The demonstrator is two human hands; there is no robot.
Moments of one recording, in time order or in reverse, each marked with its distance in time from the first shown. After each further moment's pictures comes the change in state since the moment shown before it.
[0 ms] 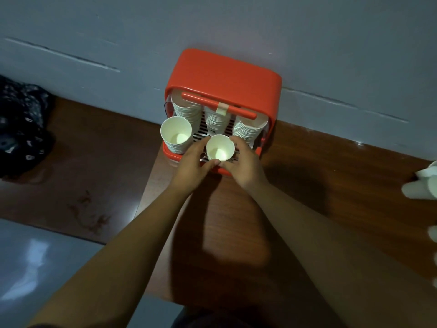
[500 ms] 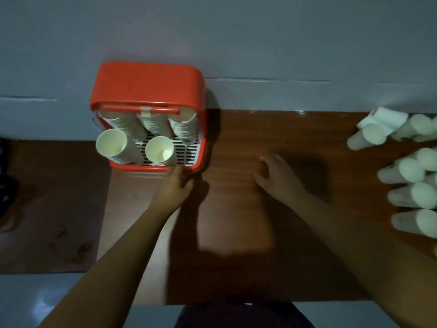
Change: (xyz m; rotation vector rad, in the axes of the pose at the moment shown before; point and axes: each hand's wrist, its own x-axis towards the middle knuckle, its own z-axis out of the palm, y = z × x) left_hand -0.042 0.049 0.071 0.344 -0.232 -0.059; right_hand -0.106 0.113 -0.170 -0.499 -0.008 0.240
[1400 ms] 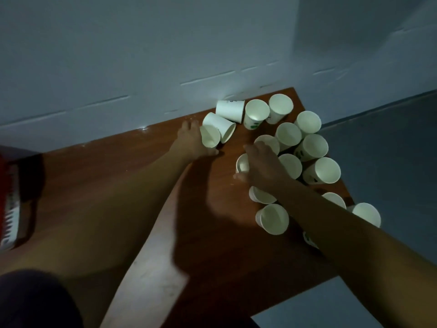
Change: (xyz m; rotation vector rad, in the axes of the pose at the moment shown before) left_hand 0.181 0.420 0.317 0.310 -0.284 0.228; right_hand -0.026 0.371 -0.172 -0.137 0.064 0.195
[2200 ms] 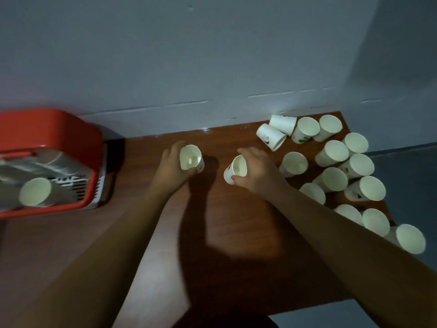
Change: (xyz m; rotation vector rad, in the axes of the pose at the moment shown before) left_hand -0.179 -0.146 -0.079 -0.339 0.342 -0.082; right_hand -0.038 -0.161 -0.010 0.217 0.142 -0.304
